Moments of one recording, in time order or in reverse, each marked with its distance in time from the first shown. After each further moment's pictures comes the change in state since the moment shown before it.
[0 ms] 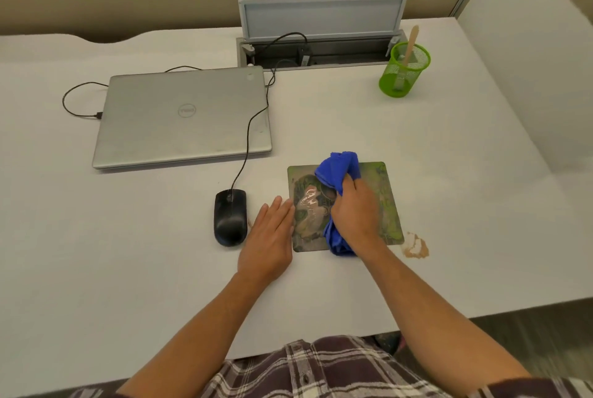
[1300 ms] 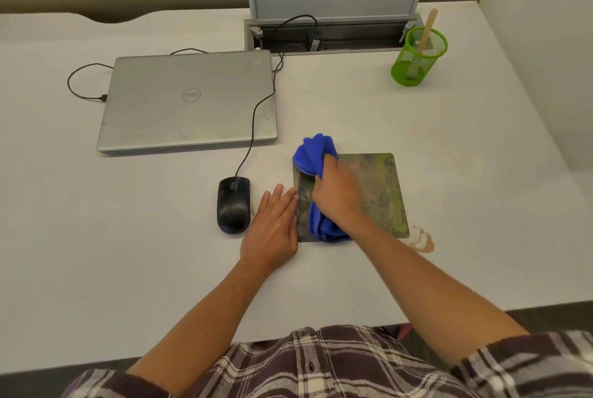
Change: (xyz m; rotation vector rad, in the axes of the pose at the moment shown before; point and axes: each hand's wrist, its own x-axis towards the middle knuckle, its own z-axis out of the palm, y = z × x) left_hand 0.003 0.002 0.002 0.014 0.005 -0.037; right_hand 0.017 -0.036 0.006 0.092 -0.113 -0.105
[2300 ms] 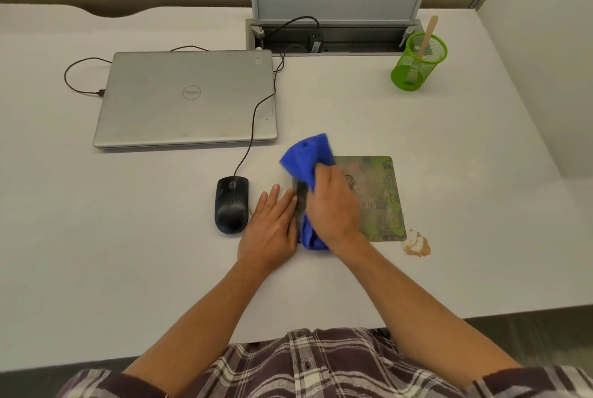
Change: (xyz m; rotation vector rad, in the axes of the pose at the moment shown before) left_hand -0.001 0.000 0.001 0.069 -0.039 -0.008; right_hand -0.030 -0.008 0.011 -0.183 0.275 -0.148
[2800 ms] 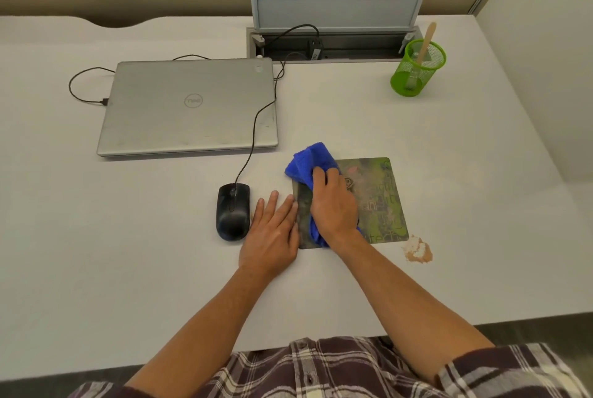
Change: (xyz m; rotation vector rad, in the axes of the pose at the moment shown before) left_hand 0.000 -0.001 0.003 0.052 -0.046 -0.042; right_hand 0.013 0.011 0.018 -0.221 -0.119 -0.018
